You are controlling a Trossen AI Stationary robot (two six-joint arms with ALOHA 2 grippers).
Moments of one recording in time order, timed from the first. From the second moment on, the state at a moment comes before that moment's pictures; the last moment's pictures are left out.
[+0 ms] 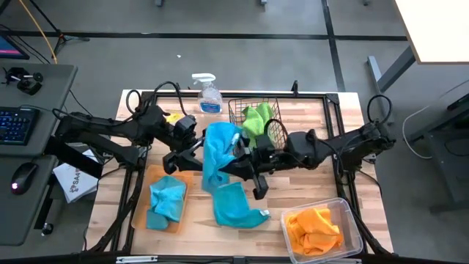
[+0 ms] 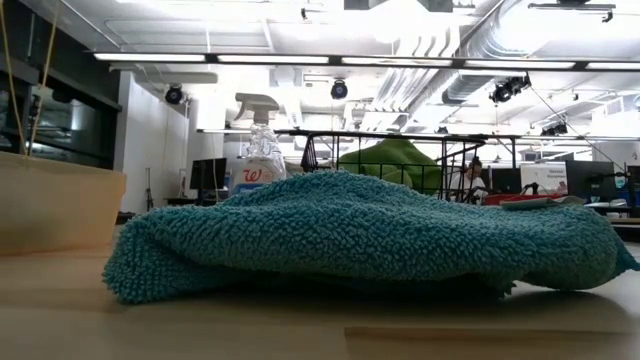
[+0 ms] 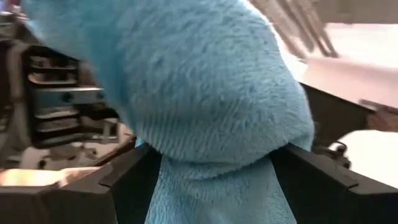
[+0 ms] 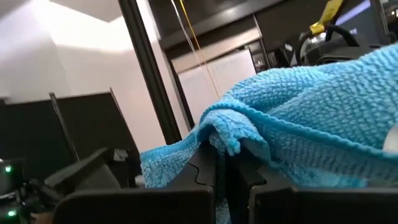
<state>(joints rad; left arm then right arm) -0.09 1.22 1.09 0.39 0.46 -0.55 0.31 1.63 1.55 0.38 0.08 0.29</state>
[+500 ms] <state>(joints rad) -0.09 1.22 1.09 0.35 0.55 -0.48 0.30 1.65 1.63 0.16 0.17 0.29</state>
